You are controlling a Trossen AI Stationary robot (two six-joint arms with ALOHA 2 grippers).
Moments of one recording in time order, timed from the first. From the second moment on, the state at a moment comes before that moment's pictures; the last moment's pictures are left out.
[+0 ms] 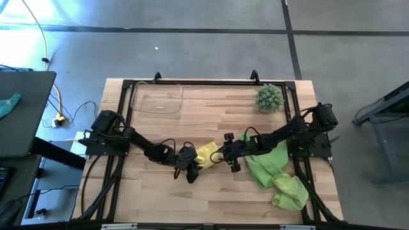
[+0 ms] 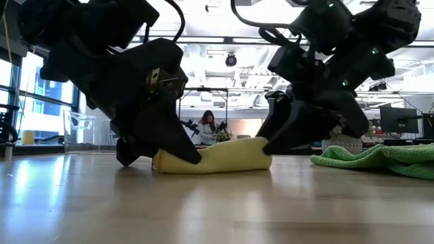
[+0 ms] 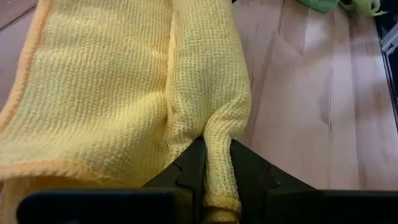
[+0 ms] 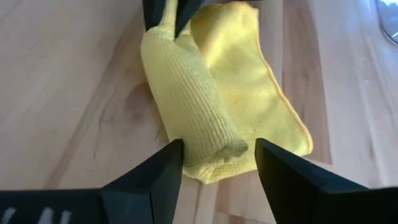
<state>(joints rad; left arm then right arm) -0.24 1.88 0.71 0.45 -0.21 -0.85 0.21 1.72 0.65 0.36 0.14 -0.18</state>
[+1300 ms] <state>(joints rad) -0.23 1.88 0.71 0.42 -0.22 -0.85 0.21 1.87 0.73 0.39 0.10 -0.05</state>
